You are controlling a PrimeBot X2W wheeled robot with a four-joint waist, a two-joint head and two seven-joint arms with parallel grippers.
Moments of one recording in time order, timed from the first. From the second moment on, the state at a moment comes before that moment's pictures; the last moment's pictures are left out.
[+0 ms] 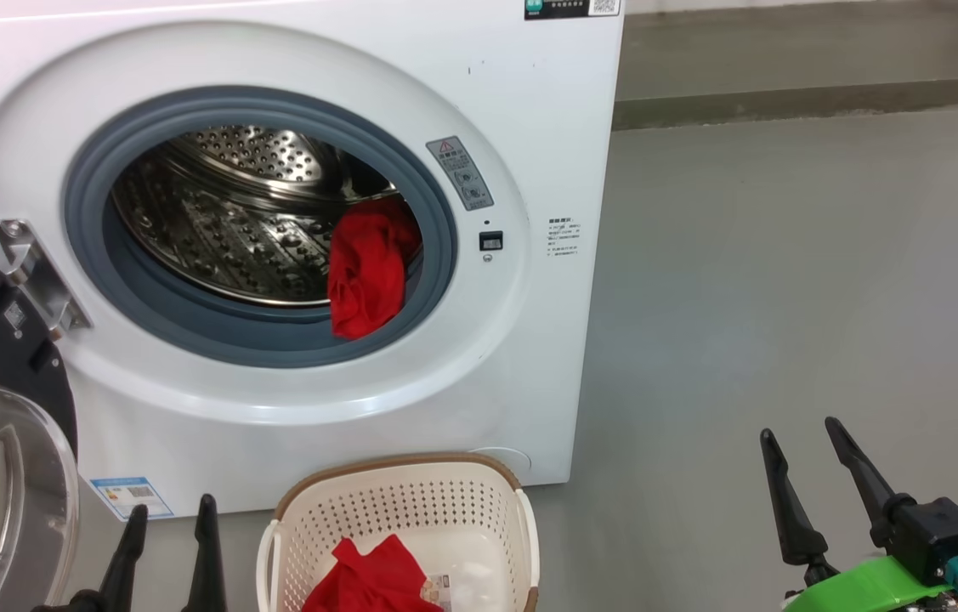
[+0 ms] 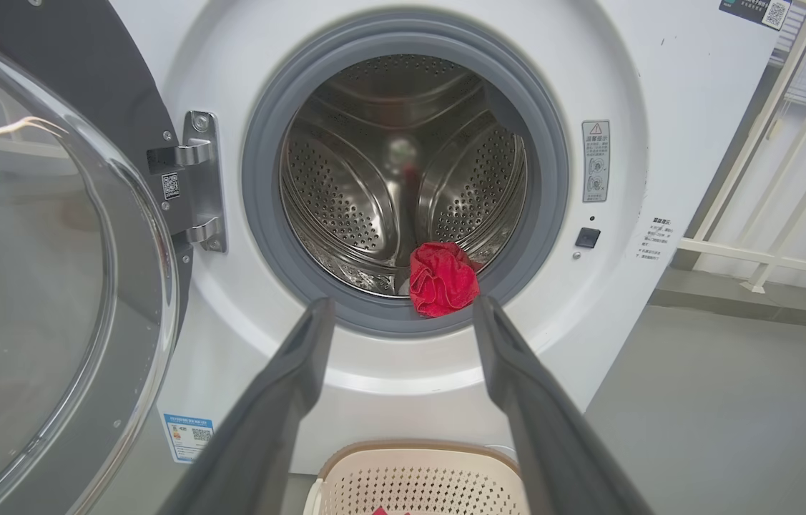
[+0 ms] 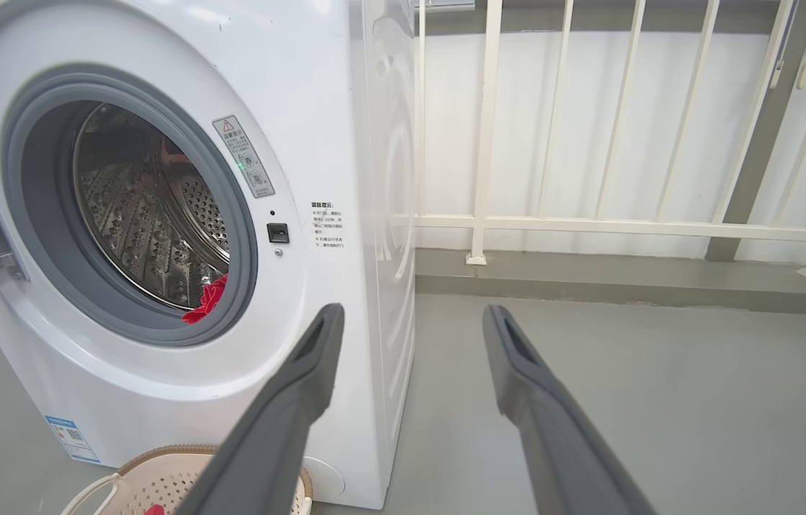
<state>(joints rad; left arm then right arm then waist) 0.06 0.11 0.00 0.15 -0.36 0.01 -0.25 0.04 -0.04 -0.04 0.18 0.18 0.13 -0.26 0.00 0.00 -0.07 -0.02</state>
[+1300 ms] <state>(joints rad) -0.12 0.08 -0.02 0.17 -0.43 0.03 -0.23 0.03 -0.04 -0.05 0.15 0.16 0.13 -0.26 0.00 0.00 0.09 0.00</state>
